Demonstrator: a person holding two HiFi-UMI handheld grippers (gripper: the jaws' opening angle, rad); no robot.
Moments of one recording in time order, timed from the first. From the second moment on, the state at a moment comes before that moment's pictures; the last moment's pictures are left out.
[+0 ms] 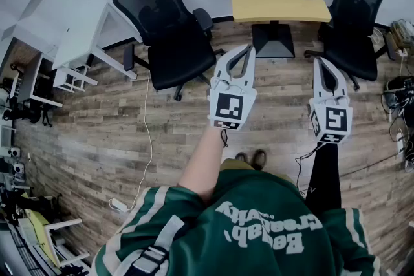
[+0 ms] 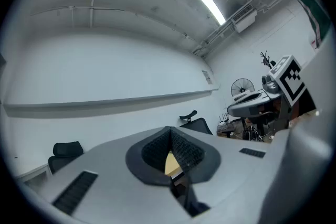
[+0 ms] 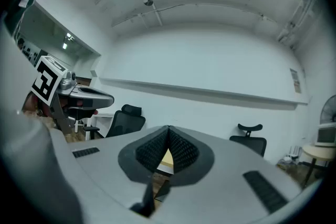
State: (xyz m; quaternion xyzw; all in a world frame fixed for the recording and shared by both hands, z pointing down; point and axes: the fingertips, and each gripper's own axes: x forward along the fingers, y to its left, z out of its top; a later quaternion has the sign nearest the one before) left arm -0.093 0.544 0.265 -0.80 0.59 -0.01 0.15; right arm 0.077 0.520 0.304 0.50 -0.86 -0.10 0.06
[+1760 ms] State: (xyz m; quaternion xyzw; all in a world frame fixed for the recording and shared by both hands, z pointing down) left arm -0.108 0.443 0.265 -0.81 0.57 -0.03 0.16; right arm 0.060 0.423 0.325 0.51 -0.86 -0.07 0.05
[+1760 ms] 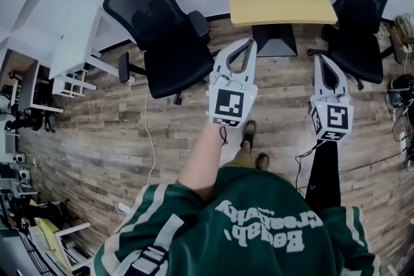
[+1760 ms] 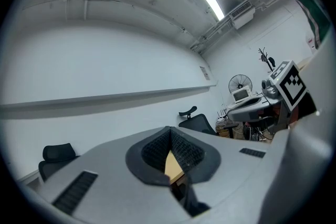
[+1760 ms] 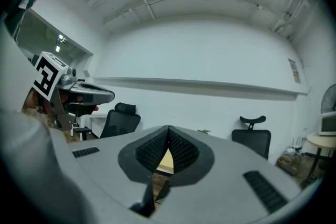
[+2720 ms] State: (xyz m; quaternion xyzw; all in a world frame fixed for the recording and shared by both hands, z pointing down) left arm -0.168 0.302 0.254 -0.84 0.52 -0.04 0.17; right arm 0.005 0.298 0.298 0.55 -0.83 -0.09 0.05
